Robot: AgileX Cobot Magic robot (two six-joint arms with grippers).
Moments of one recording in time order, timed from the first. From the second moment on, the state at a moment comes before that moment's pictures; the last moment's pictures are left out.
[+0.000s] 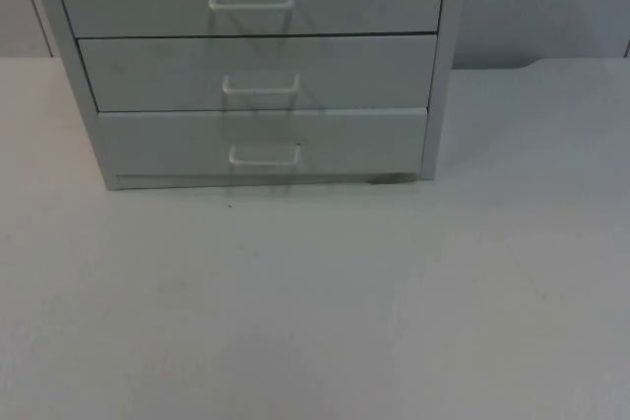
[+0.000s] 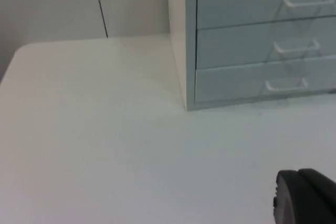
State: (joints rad) right arm 0.17 0.00 -0.52 -0.03 1.10 -0.02; left arm 0.07 0.00 -0.57 -0.19 1.07 0.15
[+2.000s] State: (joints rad) right arm 0.17 0.00 -0.52 -0.02 1.09 -0.04; left arm 0.02 0.00 -0.50 -0.03 1.08 0.01
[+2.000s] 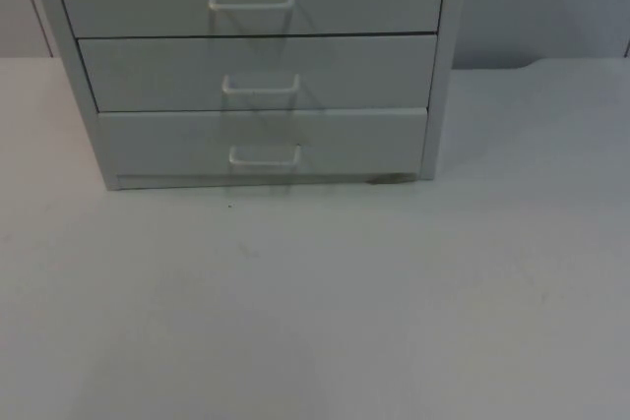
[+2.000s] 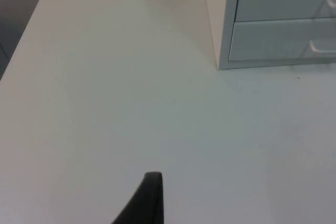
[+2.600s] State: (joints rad) right arm 0.17 0.00 -0.52 -0.06 1.09 0.00; left arm 0.02 0.00 -0.50 -0.03 1.08 0.01
